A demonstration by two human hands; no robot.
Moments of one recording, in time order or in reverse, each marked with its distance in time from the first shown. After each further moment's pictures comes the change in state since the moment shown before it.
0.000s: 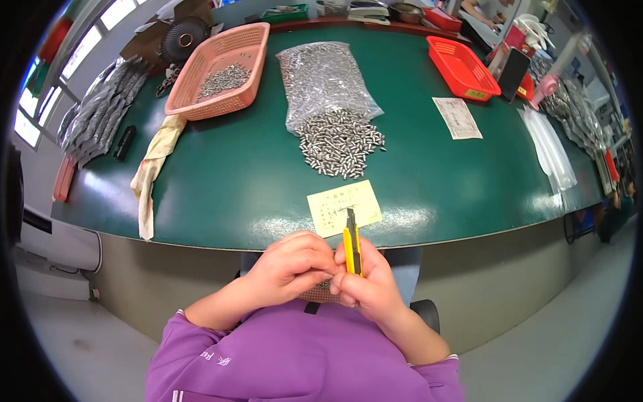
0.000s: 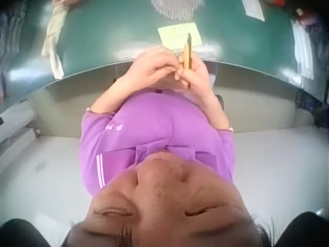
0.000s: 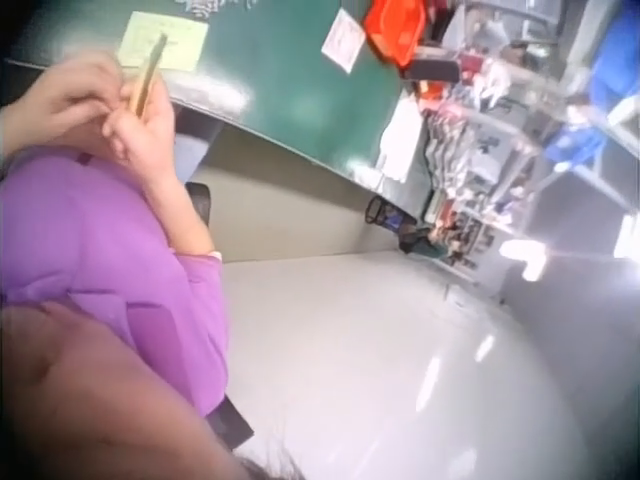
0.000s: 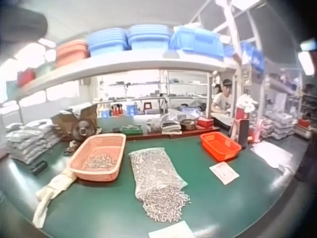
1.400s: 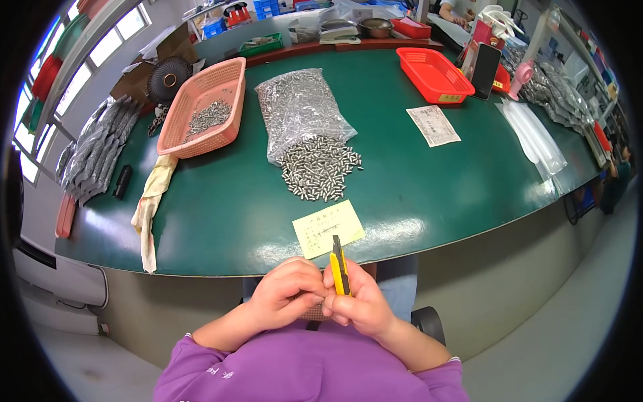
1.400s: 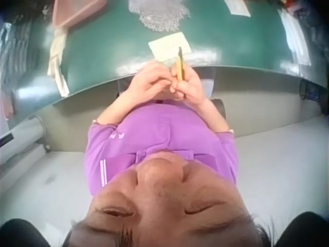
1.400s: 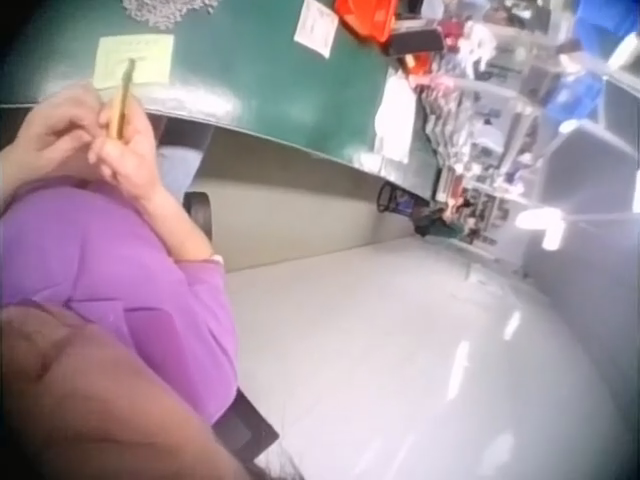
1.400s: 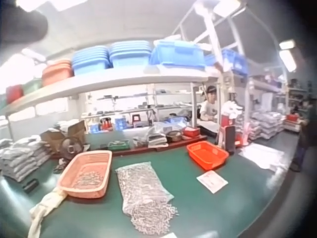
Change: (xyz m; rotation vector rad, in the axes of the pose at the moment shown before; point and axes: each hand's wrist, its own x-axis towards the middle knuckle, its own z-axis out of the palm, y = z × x) left_hand 0.000 0.004 0.006 -0.105 0.004 0.017; right_hand -0.003 0.008 -0.011 0.089 -0.155 -0.061
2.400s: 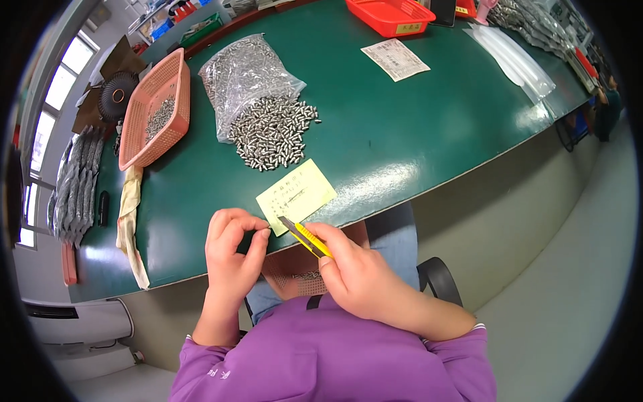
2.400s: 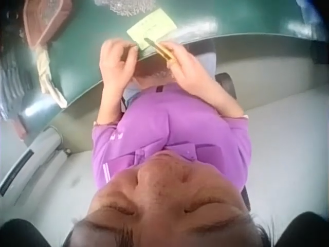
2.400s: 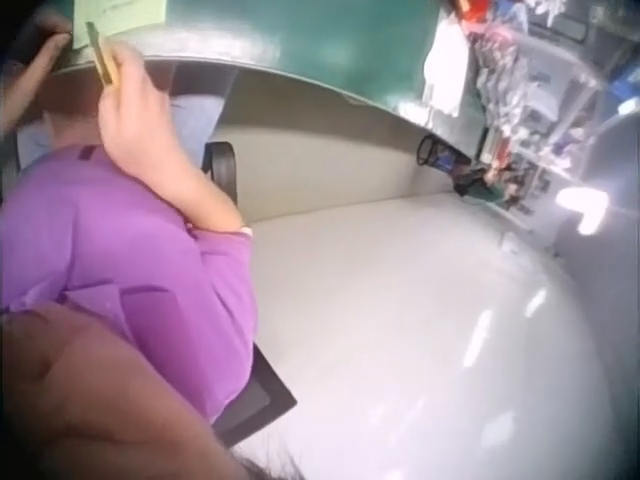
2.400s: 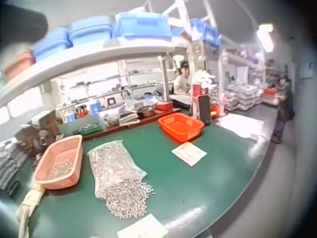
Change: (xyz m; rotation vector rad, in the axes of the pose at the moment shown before) left_hand 0.015 -0.008 -0.018 0.612 0.214 -0.153; right_hand -0.011 -0.007 0.009 -0.918 0.275 -0.086
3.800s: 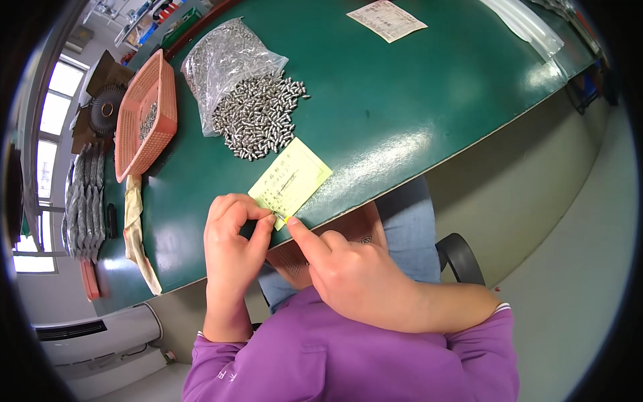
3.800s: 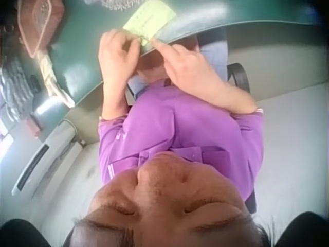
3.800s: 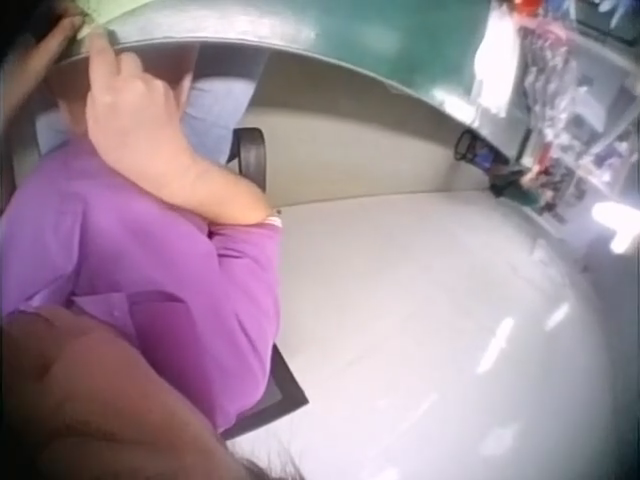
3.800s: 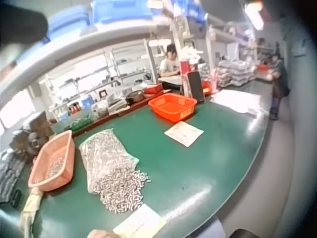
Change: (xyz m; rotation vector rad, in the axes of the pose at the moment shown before) left_hand 0.017 0.003 0.007 0.119 -0.164 -0.050; right_hand 0.000 -0.007 0.013 -0.660 0.143 -0.318
